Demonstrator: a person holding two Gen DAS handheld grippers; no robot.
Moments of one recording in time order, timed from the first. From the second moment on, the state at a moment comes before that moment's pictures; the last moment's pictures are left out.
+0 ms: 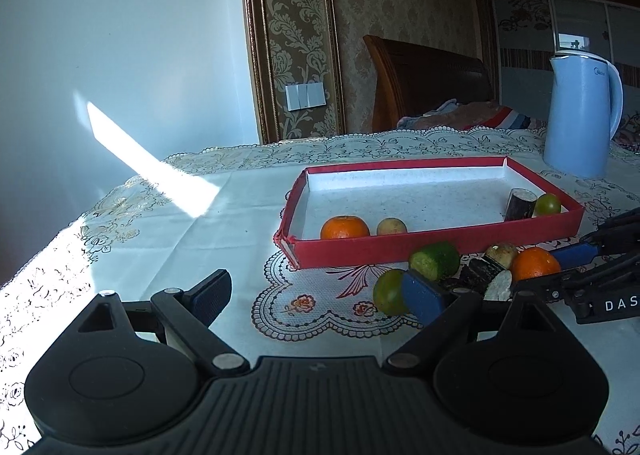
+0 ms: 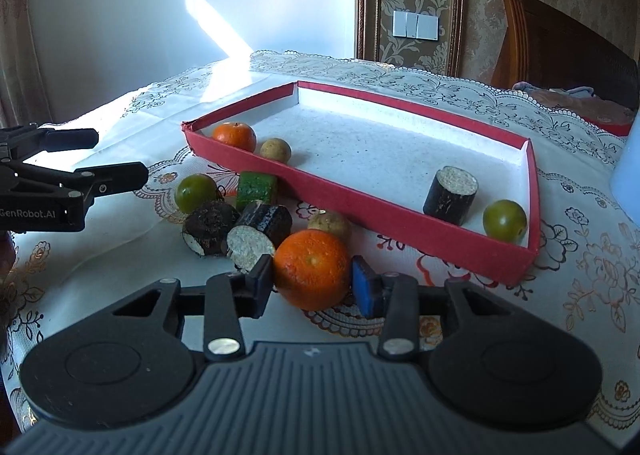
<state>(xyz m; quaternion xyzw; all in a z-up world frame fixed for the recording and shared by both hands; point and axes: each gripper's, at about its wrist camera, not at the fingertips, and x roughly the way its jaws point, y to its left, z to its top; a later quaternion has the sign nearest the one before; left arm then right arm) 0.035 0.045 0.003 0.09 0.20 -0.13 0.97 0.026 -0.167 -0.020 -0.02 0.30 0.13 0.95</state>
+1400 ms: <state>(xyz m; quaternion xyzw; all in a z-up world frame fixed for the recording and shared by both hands) 0.075 0.020 -0.015 -0.01 0.29 -0.20 0.94 0.017 -0.199 -0.021 0.04 0.28 0.11 0.95</state>
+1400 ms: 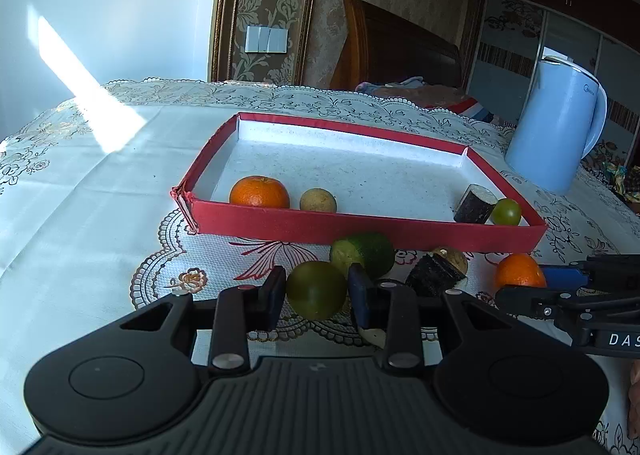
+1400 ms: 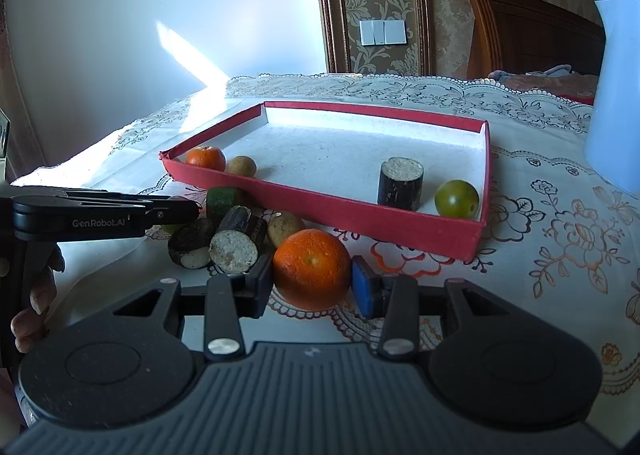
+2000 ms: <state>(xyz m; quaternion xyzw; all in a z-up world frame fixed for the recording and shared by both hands) 0.058 0.017 0.002 0.02 0.23 -0.17 0.96 0.015 -0.197 -0.013 0.04 0.26 0.11 0.96</state>
